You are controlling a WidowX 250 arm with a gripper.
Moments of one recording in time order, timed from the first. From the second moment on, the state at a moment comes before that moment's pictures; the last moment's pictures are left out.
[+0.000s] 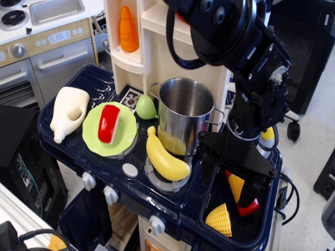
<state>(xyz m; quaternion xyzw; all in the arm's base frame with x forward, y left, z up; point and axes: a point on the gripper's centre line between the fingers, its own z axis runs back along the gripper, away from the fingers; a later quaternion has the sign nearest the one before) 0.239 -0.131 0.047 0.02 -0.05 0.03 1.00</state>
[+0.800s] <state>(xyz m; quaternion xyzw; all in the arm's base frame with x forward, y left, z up) 0.210 -0.053 0.097 0.10 -0.02 0.07 0.99</state>
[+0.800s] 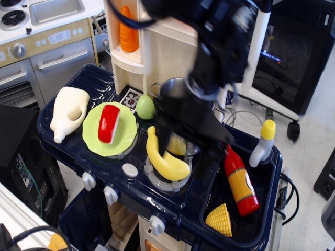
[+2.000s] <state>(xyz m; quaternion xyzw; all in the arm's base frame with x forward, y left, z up) 0.227 0.082 0.051 0.14 -0.10 0.11 0.98</state>
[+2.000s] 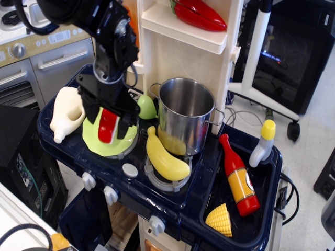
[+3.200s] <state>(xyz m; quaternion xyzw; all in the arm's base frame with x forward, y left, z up) 0.223 0.060 0.134 0.06 -0.07 0.04 0.99</state>
